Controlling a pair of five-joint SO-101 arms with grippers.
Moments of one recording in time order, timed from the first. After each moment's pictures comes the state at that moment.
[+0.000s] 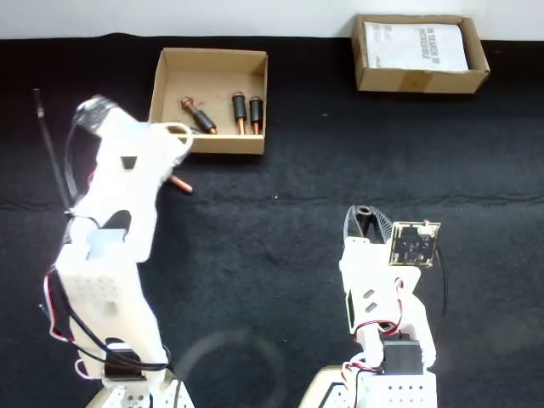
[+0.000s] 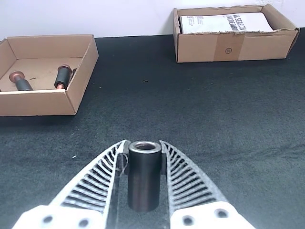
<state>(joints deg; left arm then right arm) -5.7 29.5 -2.9 56.2 49.1 -7.6 -103.6 95.8 32.7 -3.1</state>
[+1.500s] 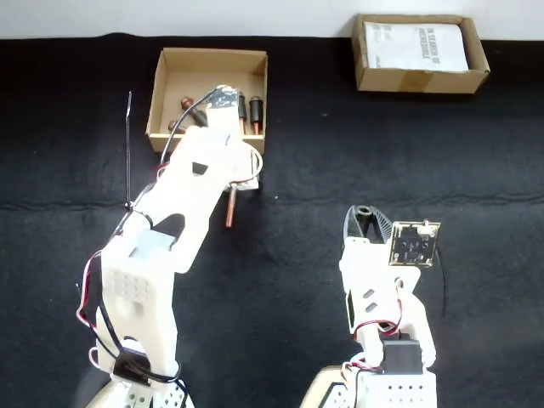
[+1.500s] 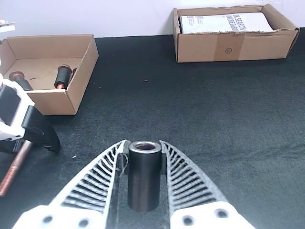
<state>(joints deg) 10.2 34.9 -8.2 56.8 22.4 -7.6 -103.6 95.8 32.7 -3.1</state>
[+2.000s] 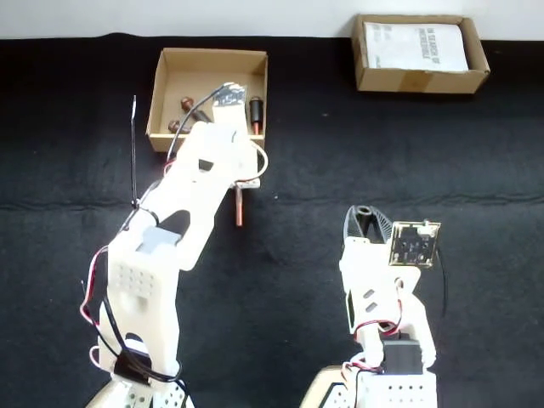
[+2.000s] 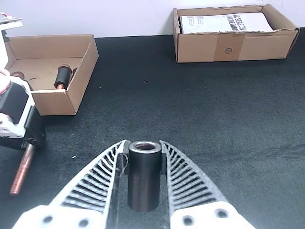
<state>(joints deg) 10.2 36.8 -13.8 63.3 22.6 -7.6 -103.6 95.8 32.7 -3.1</state>
